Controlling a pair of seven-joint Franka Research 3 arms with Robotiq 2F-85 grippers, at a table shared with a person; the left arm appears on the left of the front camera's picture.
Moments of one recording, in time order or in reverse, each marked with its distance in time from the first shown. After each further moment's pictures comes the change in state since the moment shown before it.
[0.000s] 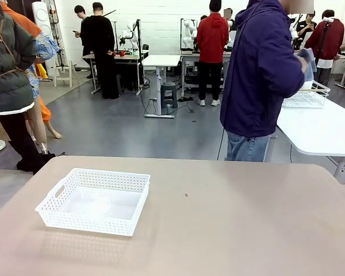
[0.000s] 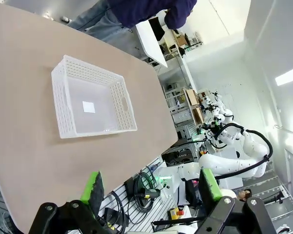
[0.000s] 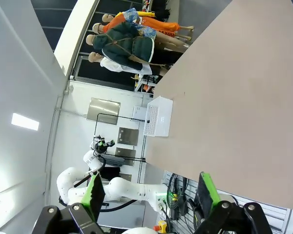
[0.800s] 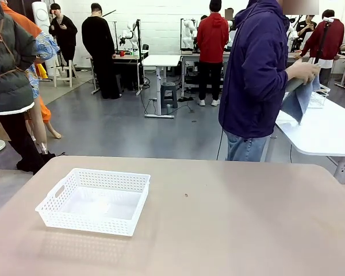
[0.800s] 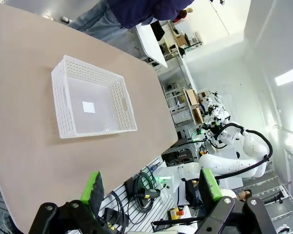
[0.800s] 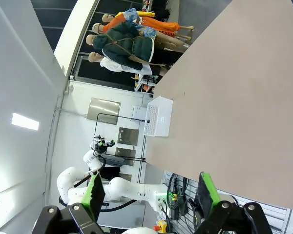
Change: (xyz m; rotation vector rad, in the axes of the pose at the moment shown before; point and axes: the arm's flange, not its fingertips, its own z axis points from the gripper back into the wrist) left arm 0.000 0.000 0.000 0.000 0.000 0.000; right arm 0.000 0.000 0.000 0.000 0.000 0.000
